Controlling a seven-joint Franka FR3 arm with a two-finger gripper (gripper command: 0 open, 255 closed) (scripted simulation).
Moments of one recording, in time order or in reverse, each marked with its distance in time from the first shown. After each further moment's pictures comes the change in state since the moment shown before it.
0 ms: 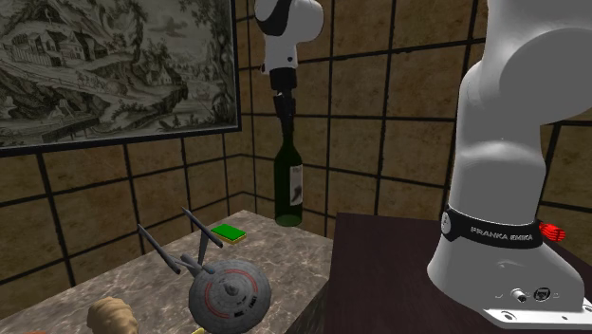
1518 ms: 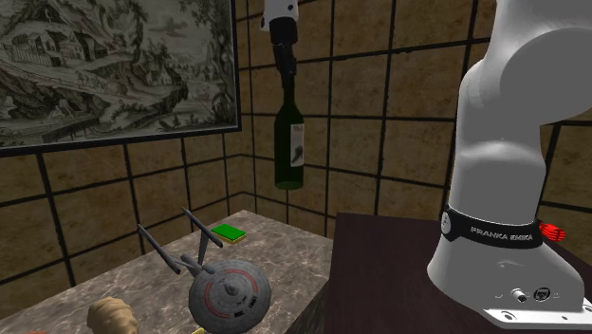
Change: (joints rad) arm 0.004 -0.088 0.015 0.225 -0.025 -0.307 0.017
